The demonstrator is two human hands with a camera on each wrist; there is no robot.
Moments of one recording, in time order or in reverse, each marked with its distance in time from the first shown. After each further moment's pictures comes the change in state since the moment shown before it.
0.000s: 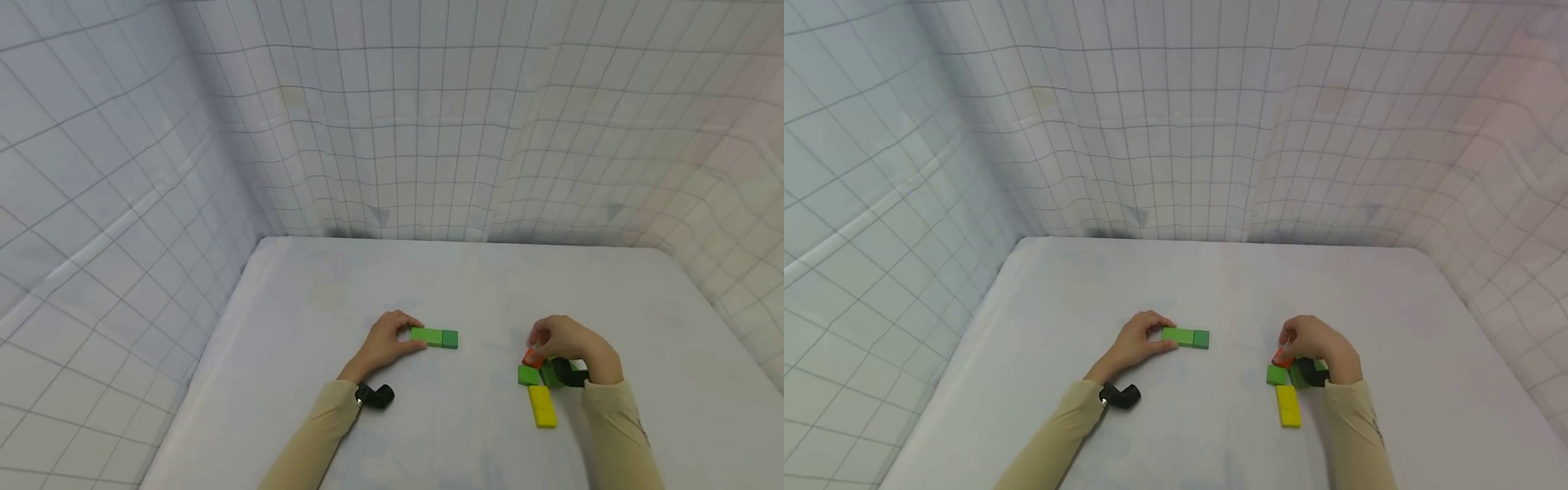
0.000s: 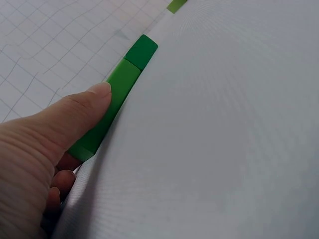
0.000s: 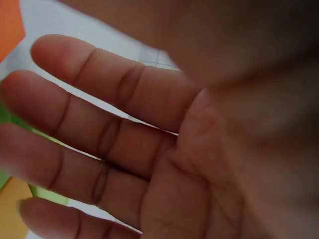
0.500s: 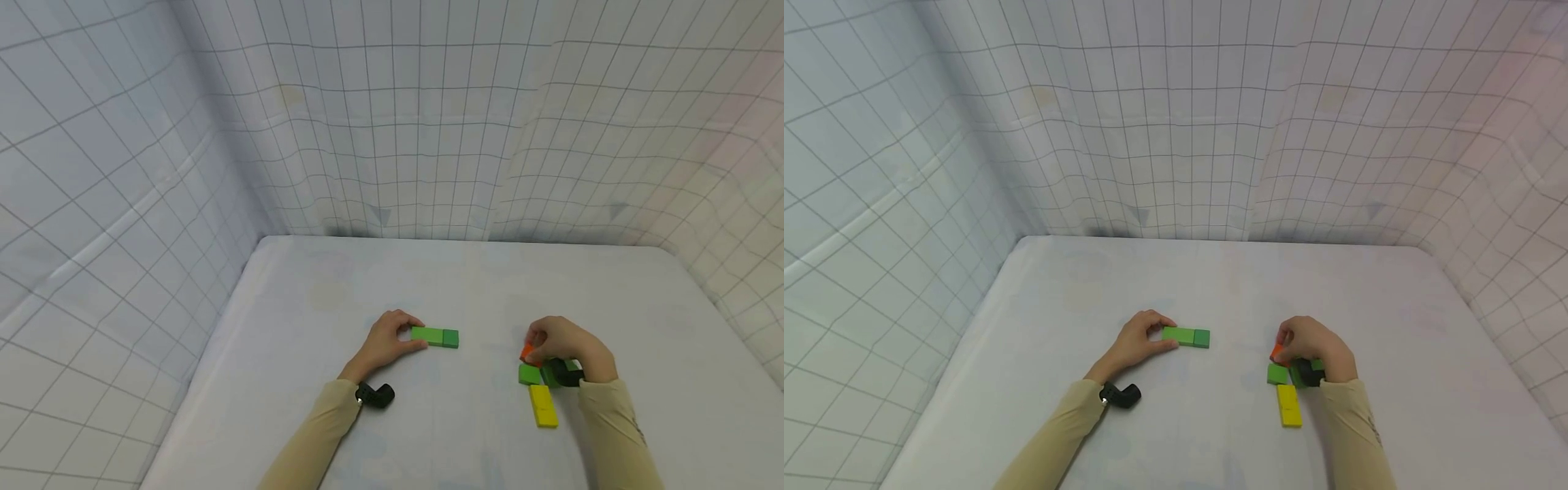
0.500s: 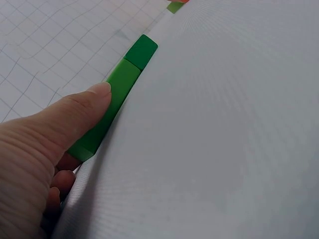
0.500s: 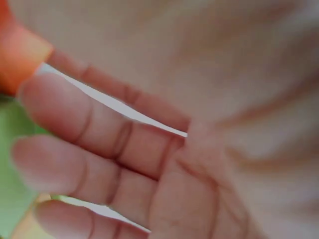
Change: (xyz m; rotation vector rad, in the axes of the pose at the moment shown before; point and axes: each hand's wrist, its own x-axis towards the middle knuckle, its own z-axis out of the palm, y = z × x) left_hand -0.001 0.001 -0.001 0.011 0.006 0.011; right_hand 0.008 0.005 0.010 0.030 -0.013 0.000
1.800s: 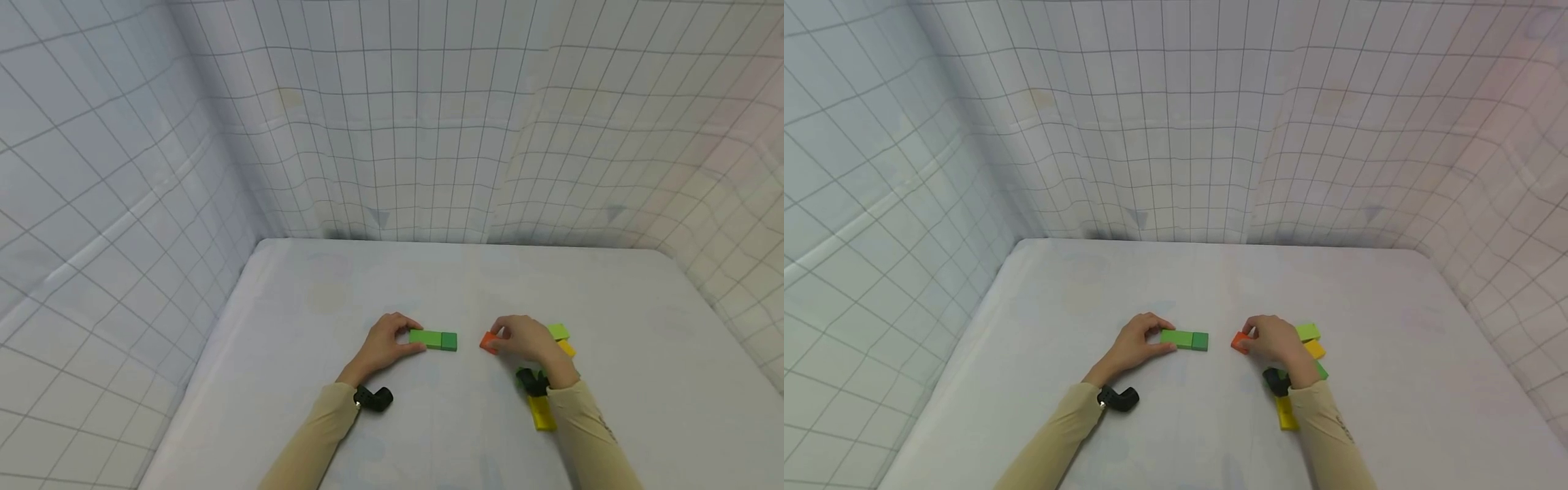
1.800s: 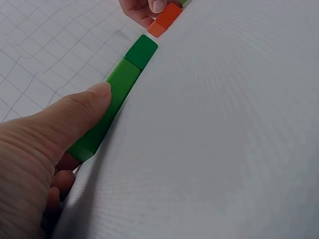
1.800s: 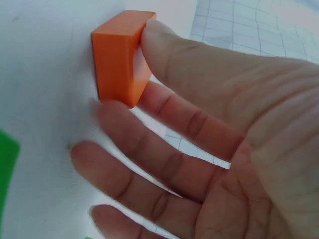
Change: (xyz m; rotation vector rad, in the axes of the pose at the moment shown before) left_hand -0.001 0.001 -0.001 -0.010 -0.003 0.001; right_hand 0.029 -0.033 0.030 -0.145 0.164 -0.043
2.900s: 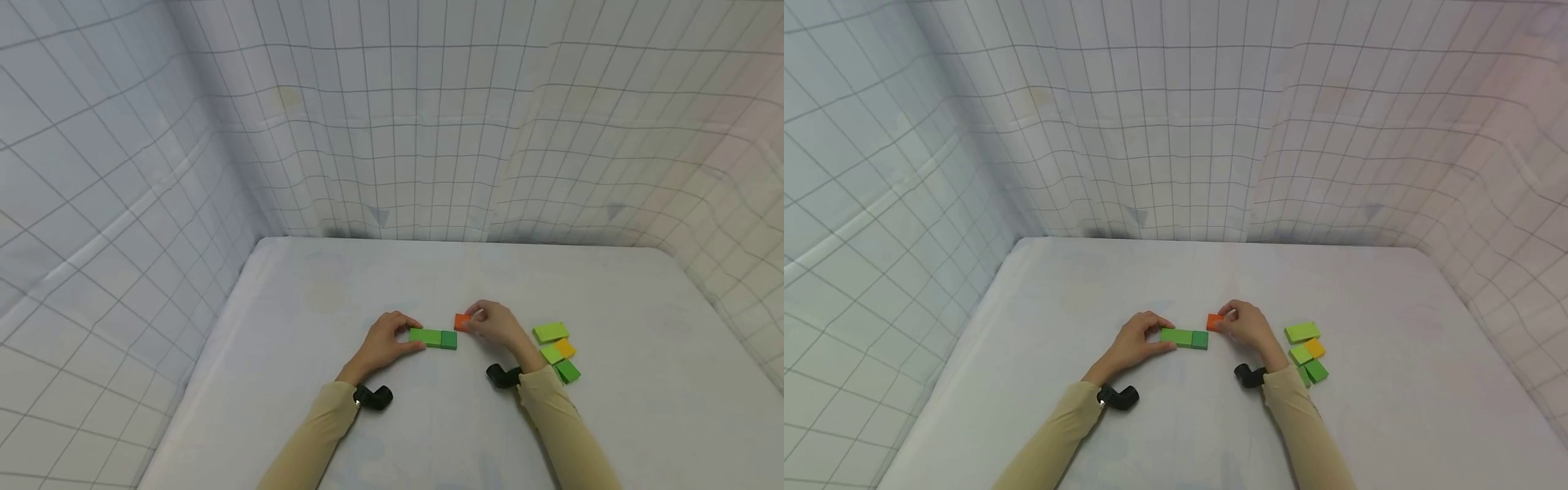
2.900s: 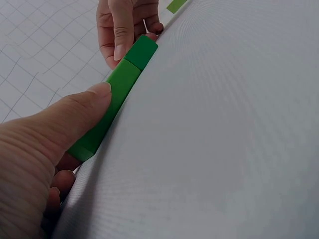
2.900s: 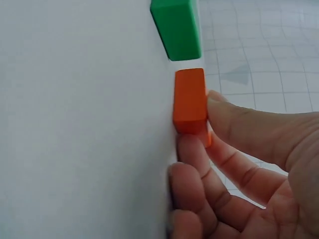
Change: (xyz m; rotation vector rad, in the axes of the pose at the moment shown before) left_hand -0.001 0.001 0.000 0.010 0.002 0.005; right_hand 0.046 -0.014 0.030 0.314 0.096 0.145
